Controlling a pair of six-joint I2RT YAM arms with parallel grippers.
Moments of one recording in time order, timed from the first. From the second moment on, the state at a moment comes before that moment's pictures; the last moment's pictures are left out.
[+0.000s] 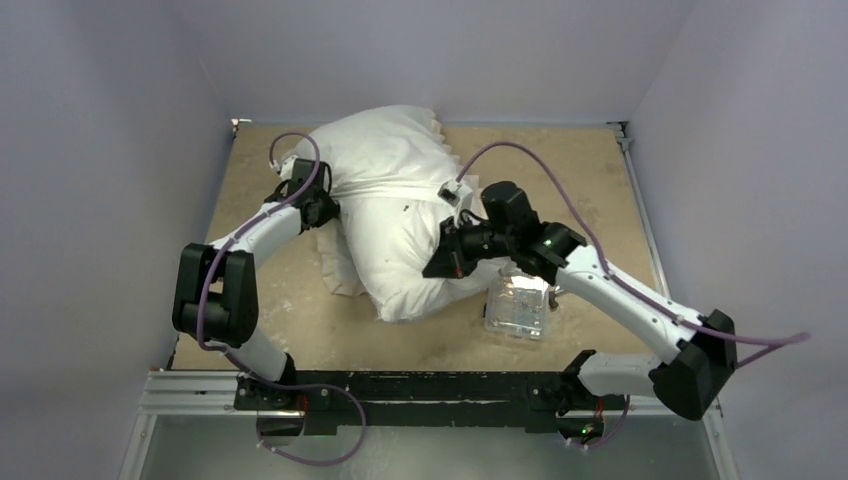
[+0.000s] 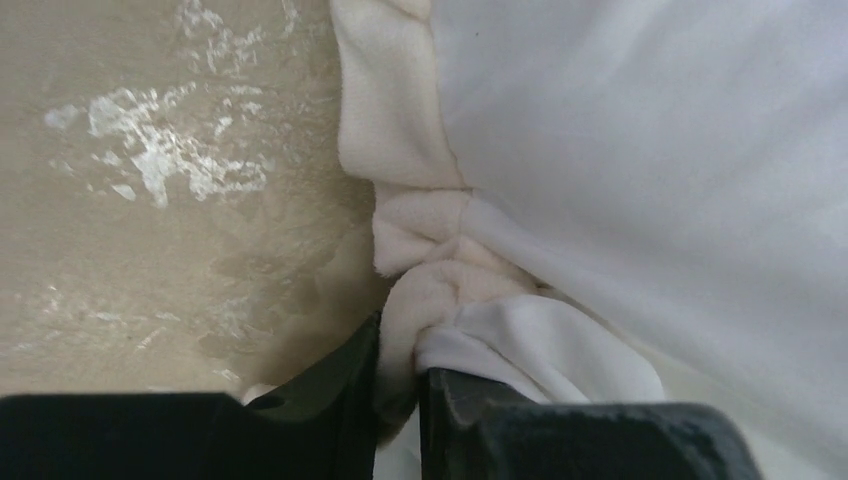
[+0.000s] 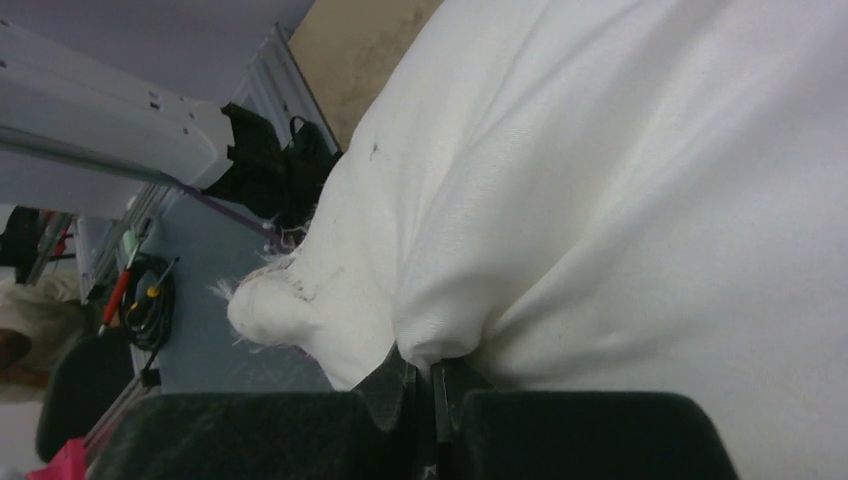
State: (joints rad) left arm -0.18 1.62 1.03 -0.28 -0.24 -0.81; right arm 0.72 1.20 1.11 -0.45 -0.54 0.36
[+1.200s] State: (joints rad) left arm -0.45 1.14 1.15 -0.72 0.05 -0.69; right arm 0.51 1.38 1.18 -0.69 -0.21 0.26
